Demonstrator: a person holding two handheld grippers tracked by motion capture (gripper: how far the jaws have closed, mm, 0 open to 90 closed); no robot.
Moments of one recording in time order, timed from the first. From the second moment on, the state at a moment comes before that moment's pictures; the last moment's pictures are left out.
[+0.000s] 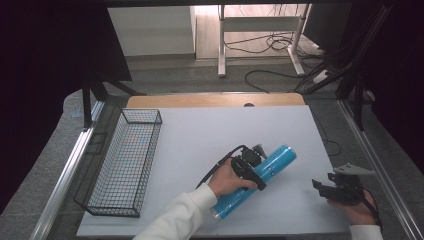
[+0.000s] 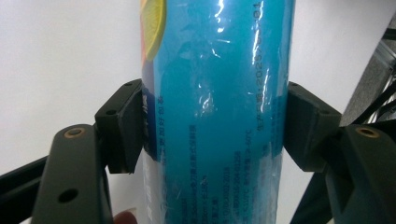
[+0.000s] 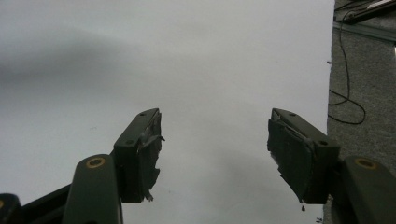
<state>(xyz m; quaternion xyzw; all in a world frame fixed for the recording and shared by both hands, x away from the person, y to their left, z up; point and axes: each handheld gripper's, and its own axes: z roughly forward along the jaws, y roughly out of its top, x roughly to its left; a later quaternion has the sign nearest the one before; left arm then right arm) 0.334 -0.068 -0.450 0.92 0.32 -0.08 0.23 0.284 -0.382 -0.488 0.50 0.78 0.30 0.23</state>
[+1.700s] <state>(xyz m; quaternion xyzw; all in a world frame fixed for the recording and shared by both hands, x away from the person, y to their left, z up) 0.355 0.059 -0.398 0.88 0.39 -0.02 0.27 0.280 -0.361 -0.482 0.44 0.80 0.35 0.19</state>
